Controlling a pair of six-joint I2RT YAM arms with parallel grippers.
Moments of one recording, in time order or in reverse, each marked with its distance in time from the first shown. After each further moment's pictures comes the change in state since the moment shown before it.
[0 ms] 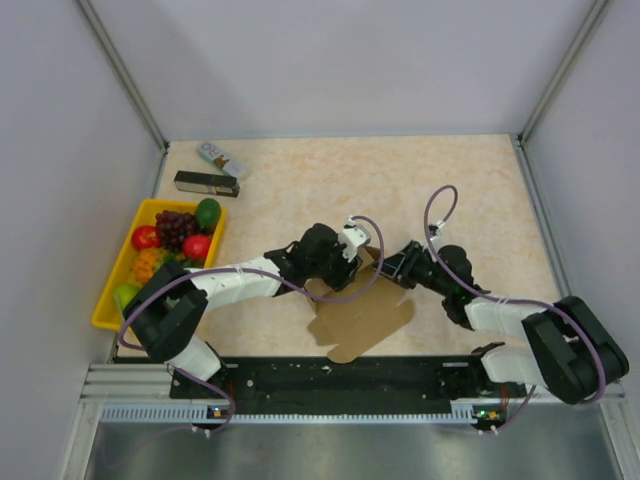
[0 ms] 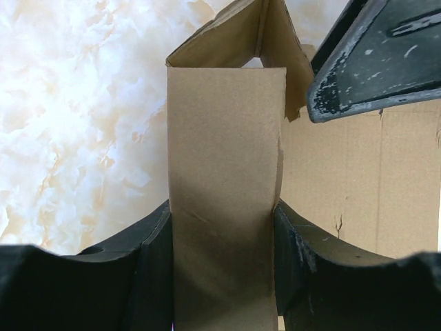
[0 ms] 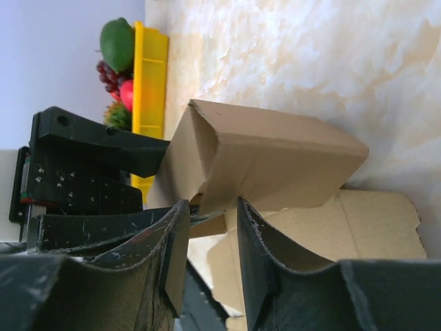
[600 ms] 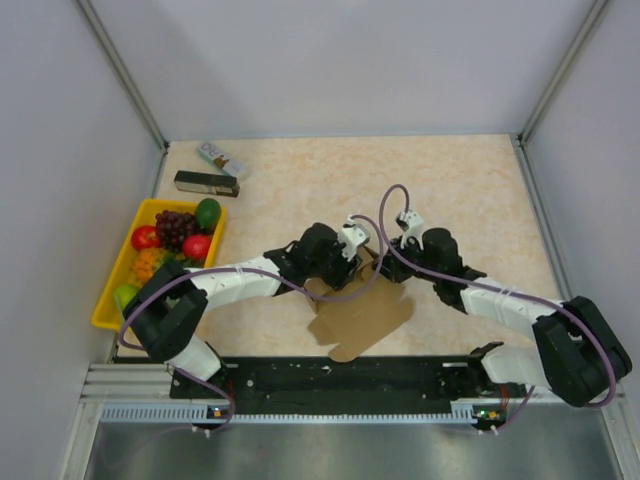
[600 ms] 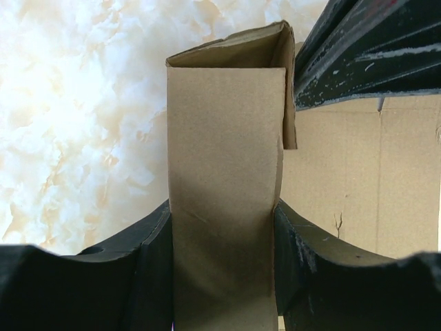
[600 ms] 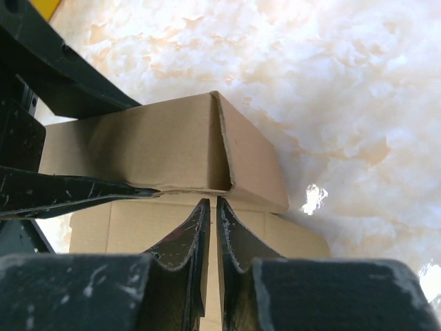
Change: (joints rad) left arm 0.004 0.000 0.000 0.000 -0.010 -0.003; right arm 0.072 0.032 0.201 -0.321 0.013 -0.710
